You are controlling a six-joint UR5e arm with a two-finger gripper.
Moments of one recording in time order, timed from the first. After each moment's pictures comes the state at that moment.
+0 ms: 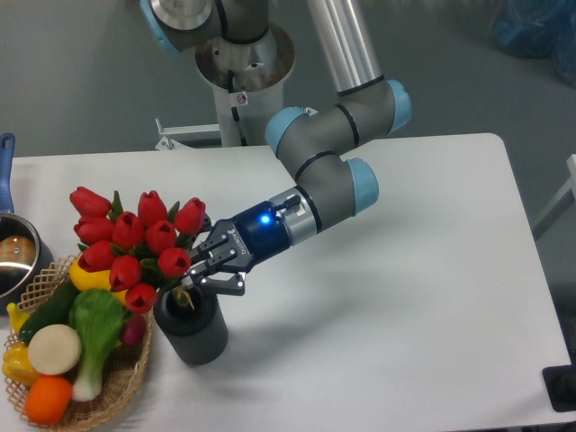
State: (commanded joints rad) arm 2.50 -2.02 -1.86 -0.81 0.00 1.48
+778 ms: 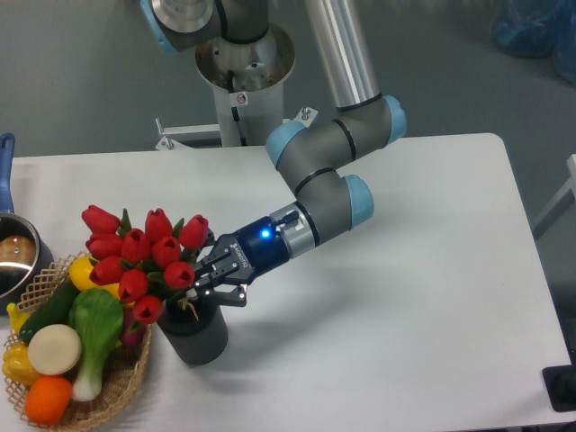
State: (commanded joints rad) arm 2.50 -2.08 -1.88 -0.81 0.00 1.60
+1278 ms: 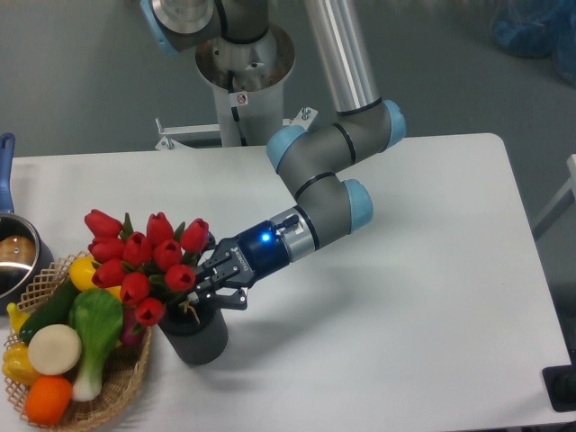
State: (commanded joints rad) arm 2.50 -2.09 -1.88 -0.81 0.00 1.63
